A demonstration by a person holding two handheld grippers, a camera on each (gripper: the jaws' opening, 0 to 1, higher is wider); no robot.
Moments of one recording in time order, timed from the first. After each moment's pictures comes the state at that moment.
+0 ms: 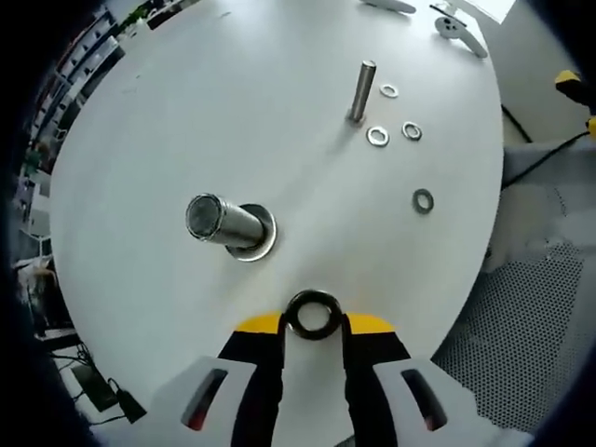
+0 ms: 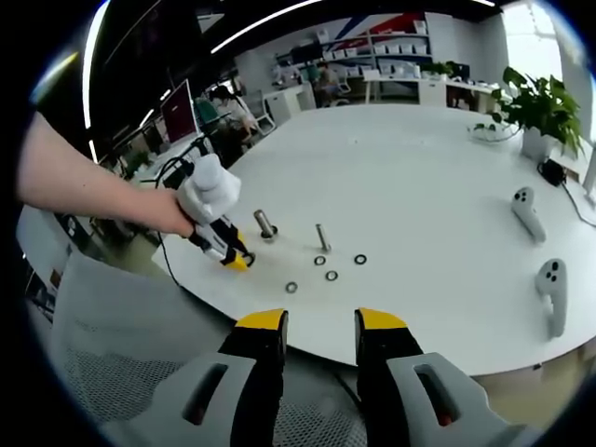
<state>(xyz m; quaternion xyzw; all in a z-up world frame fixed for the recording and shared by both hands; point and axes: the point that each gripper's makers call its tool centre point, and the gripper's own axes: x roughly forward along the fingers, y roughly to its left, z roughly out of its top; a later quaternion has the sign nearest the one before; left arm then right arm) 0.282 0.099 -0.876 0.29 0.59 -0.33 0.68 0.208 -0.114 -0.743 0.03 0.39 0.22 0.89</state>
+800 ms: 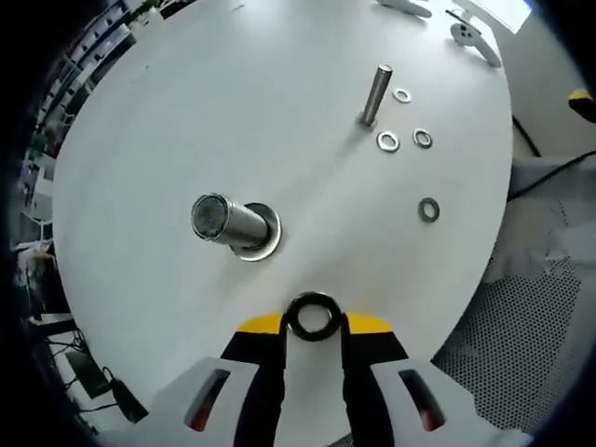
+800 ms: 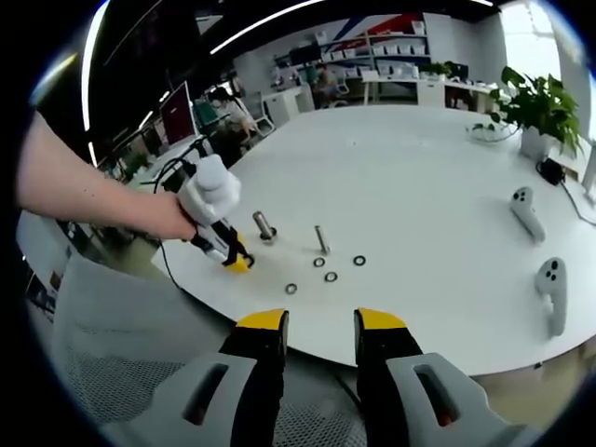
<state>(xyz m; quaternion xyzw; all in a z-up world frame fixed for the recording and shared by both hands) 0.282 0.100 -0.876 0.28 0.58 -0.32 0.69 0.209 -0.115 -0.742 0.03 0.38 0.22 0.90</state>
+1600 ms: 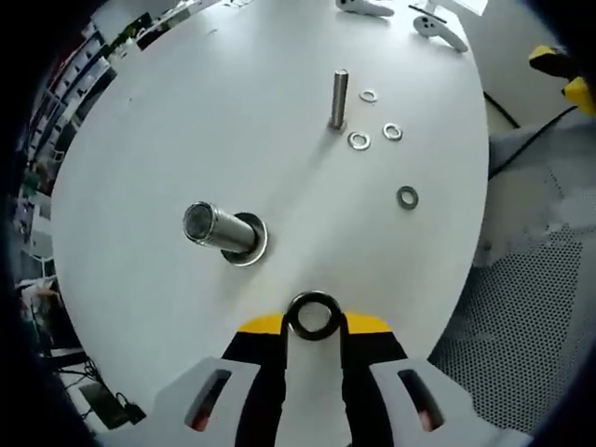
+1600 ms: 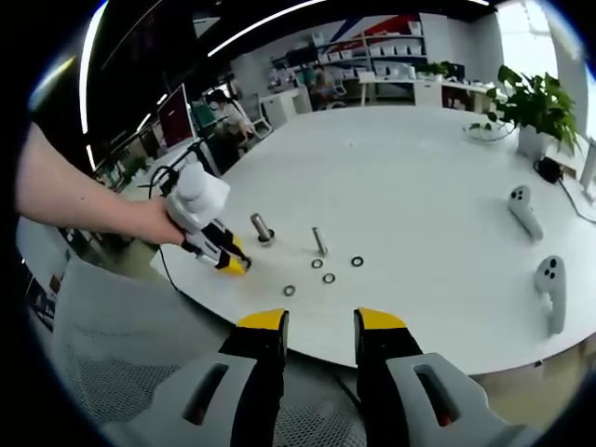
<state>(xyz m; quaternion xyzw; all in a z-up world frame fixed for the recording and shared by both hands) 0.282 0.096 -0.865 0.32 0.54 -0.37 0.68 0.209 -0.117 -0.741 0.04 0.38 0.21 0.90</state>
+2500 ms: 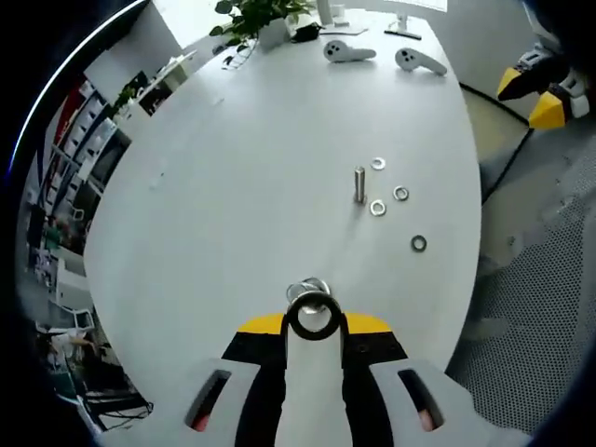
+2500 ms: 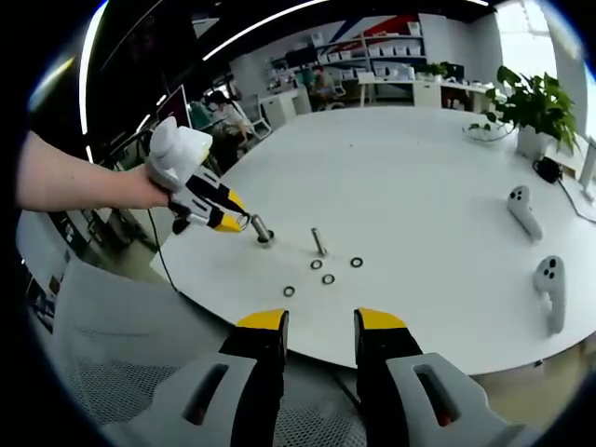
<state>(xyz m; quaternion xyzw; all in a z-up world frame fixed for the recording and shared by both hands) 0.332 0.086 -0.801 0.37 0.44 -0.39 0.72 0.210 -0.118 -0.741 0.04 0.38 0.21 0.90</state>
